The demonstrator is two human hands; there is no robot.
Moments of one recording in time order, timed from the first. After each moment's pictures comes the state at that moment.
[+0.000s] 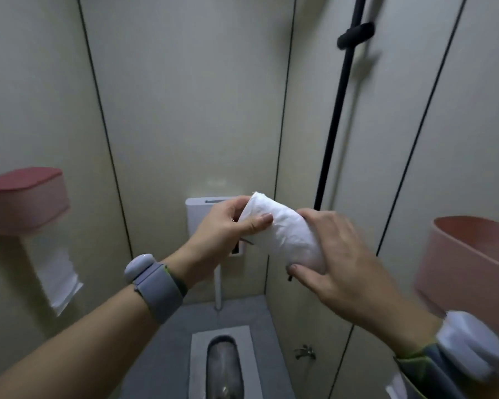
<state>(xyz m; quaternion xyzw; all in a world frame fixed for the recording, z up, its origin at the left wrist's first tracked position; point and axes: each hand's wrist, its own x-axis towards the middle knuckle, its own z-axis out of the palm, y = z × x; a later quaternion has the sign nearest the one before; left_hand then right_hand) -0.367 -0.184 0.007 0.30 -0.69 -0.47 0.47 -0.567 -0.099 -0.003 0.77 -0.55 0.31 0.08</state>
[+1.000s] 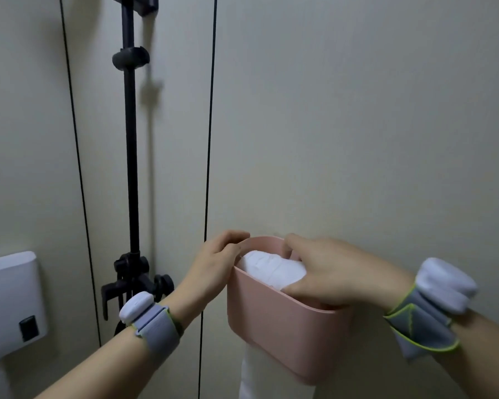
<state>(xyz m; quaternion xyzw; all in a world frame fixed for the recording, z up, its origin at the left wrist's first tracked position) -0.637 -0.203 0.001 0.20 -0.74 -0.55 0.34 -0.742 -0.035 0.071 0.56 -0.83 0.06 0.01</state>
